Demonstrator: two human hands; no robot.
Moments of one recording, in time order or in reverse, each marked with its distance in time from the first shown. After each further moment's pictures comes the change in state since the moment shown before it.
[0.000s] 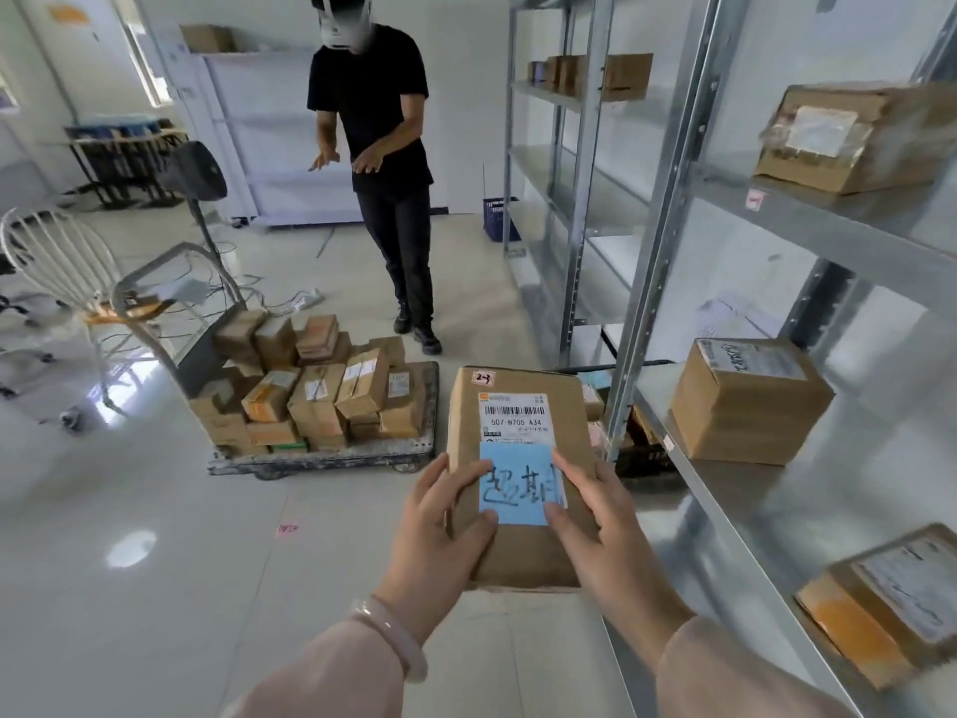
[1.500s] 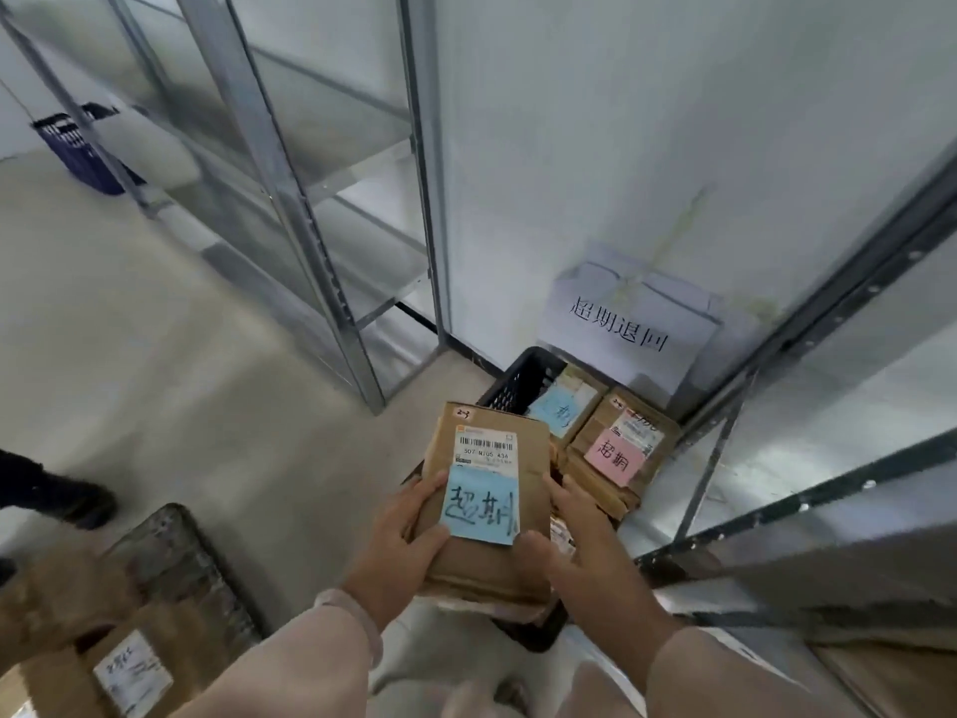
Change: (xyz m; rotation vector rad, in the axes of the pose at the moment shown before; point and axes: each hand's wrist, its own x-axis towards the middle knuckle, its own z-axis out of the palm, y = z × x) left_hand 0.659 -0.201 0.238 0.089 -0.977 -0.159; right_hand 0.482 0.247 -0.006 -0.094 0.392 0.870
